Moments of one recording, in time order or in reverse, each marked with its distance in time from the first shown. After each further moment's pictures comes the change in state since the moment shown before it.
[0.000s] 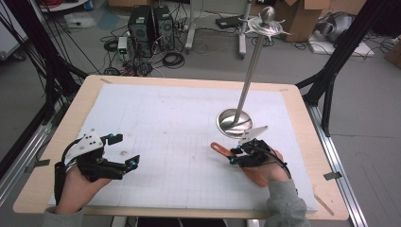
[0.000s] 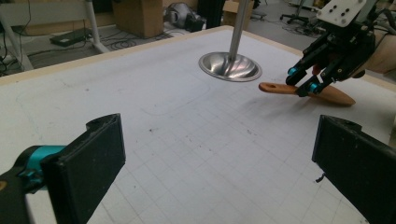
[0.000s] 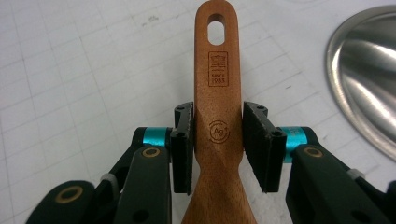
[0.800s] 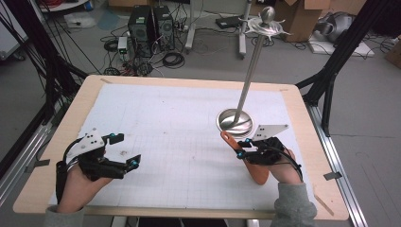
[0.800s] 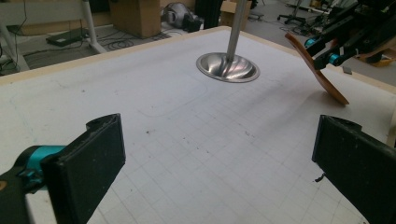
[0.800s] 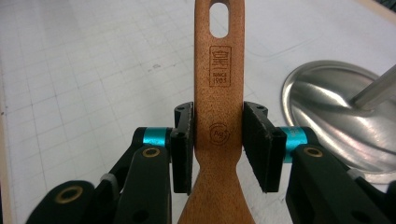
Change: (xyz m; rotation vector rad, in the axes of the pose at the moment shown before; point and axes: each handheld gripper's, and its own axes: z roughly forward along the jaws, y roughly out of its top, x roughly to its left) left arm 0.001 0.001 0.001 -0.003 -0.007 -0.005; right arm 0.009 0.007 -0.047 -0.145 -0.067 -0.017
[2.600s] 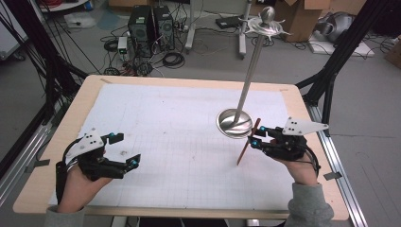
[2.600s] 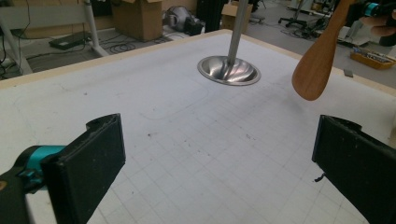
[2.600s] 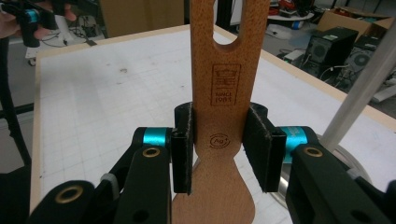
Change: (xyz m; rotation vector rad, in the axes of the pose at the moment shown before) left arm -0.001 0.000 0.000 -0.016 0.004 0.004; right arm -0.012 0.003 -0.056 -0.319 -0.005 0.032
